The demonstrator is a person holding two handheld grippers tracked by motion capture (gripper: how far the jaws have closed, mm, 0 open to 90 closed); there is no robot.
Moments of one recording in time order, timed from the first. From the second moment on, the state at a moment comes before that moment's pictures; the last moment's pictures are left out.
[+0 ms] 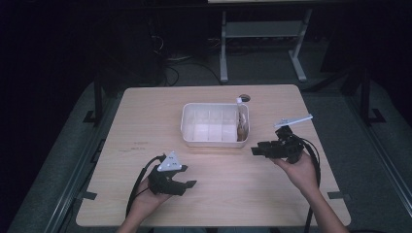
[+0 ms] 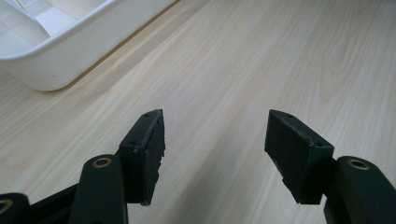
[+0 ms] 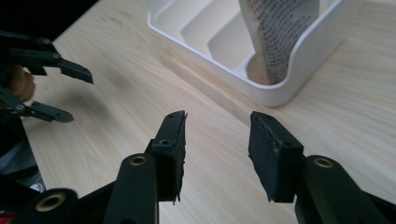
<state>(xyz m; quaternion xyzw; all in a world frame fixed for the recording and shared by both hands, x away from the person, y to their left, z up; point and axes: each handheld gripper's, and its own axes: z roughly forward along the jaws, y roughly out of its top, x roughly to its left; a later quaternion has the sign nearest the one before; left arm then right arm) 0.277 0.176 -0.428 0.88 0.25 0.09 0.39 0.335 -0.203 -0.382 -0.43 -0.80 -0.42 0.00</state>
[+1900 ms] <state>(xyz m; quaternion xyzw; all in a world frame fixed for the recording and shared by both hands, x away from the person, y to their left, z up) 0.275 0.172 -0.428 0.88 0.24 0.09 0.39 0.281 -0.245 -0.442 -0.45 -0.79 -0.41 0.02</state>
